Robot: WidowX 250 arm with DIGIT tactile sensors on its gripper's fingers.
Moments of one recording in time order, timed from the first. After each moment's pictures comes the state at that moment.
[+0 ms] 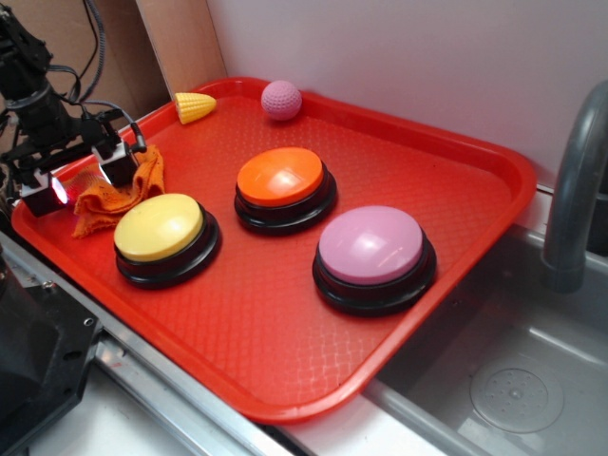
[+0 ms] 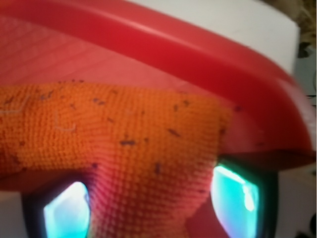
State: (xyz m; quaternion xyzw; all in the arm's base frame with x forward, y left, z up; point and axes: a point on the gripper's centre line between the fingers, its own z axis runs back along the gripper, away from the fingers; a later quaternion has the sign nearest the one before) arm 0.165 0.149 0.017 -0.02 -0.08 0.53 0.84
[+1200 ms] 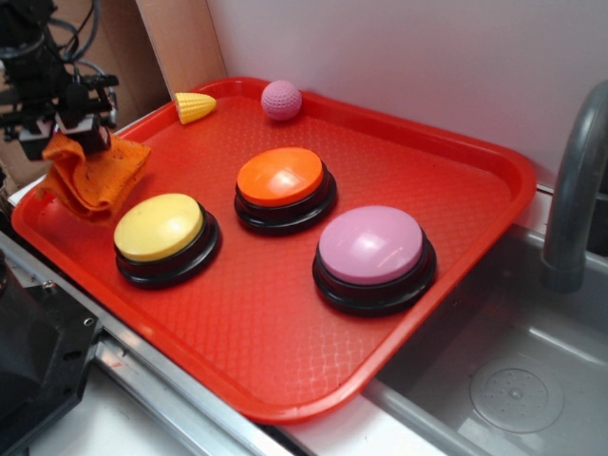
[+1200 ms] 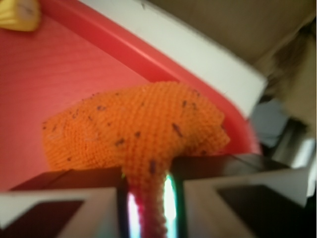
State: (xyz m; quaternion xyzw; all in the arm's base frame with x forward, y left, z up) arm 0.168 0.128 0.084 0.08 -0.10 0.41 0.90
